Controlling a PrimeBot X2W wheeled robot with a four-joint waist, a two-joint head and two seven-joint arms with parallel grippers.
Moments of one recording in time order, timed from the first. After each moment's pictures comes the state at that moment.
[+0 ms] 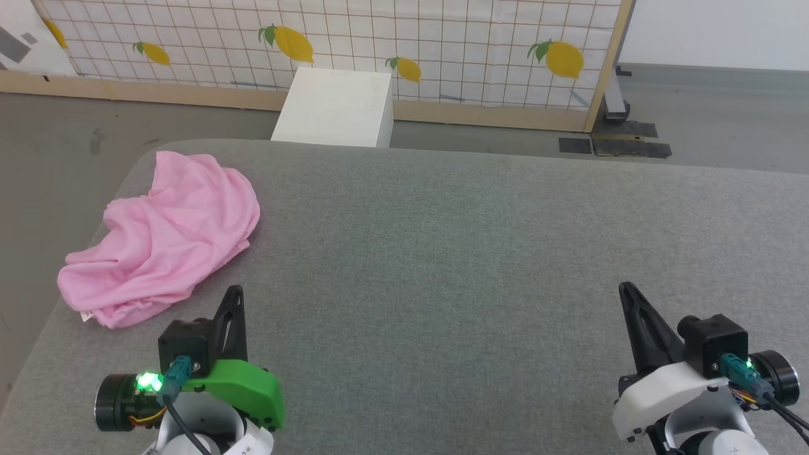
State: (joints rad) left arm -0.01 0.05 0.00 0.00 -0.01 -0.01 0.00; right arm 0.02 -0.05 0.00 0.01 0.01 0.13 0.00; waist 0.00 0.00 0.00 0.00
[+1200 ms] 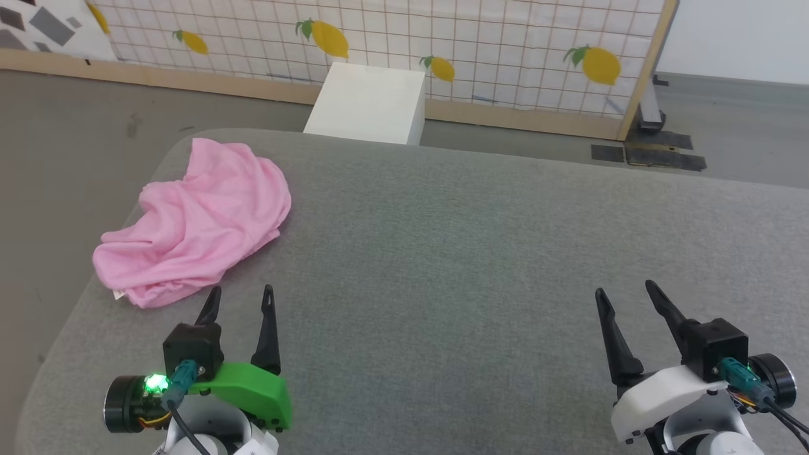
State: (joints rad) left arm -0.01 0.06 -0.03 0.02 -0.04 0.01 -0.04; right arm 0.02 -0.05 0.00 0.02 0.02 0.13 -0.03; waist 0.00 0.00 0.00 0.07
